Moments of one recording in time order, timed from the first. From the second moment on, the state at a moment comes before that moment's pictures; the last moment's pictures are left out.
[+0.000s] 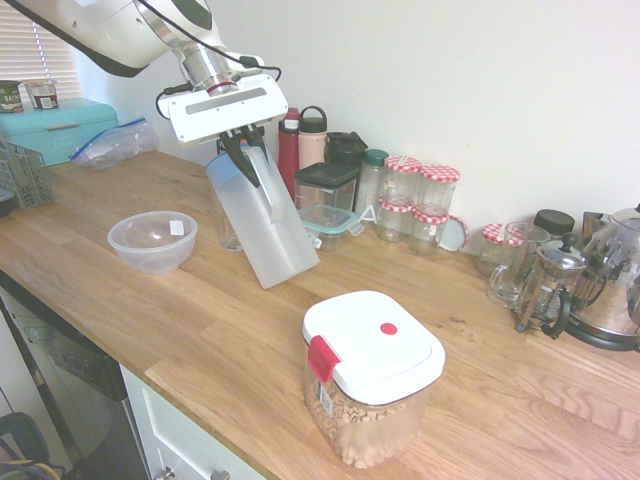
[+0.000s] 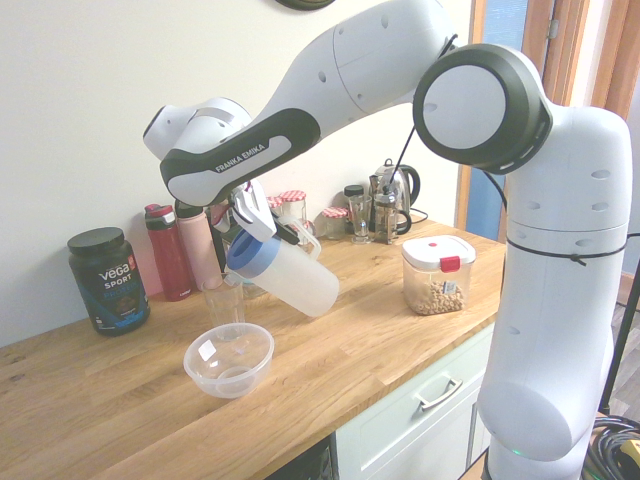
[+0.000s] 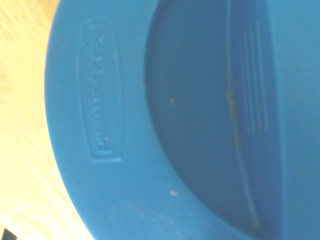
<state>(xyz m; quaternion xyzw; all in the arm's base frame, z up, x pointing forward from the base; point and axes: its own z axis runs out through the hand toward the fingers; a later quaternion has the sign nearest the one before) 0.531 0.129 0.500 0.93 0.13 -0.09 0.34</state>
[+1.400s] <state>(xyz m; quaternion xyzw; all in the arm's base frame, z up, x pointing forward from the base) 0.551 0.155 0.489 0.88 0.15 -0.11 0.45</state>
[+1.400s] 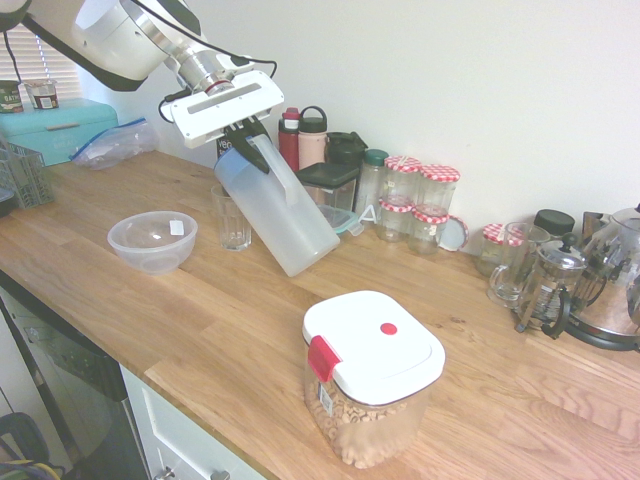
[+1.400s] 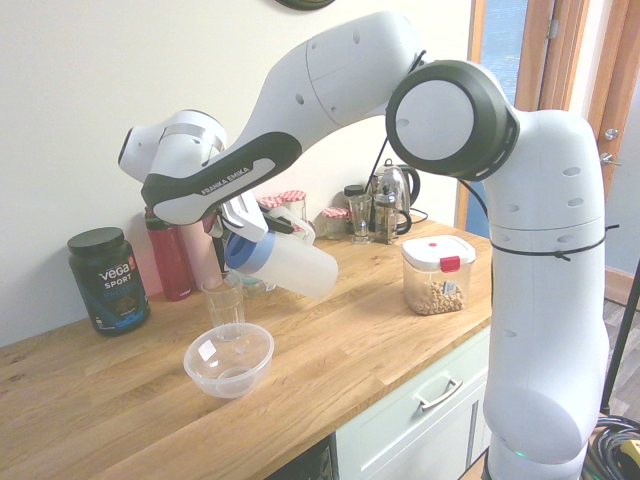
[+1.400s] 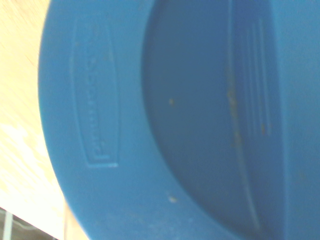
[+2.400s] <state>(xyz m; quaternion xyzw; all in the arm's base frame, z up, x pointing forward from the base) 0.519 0.097 0.611 0.96 0.11 -0.04 0.27</state>
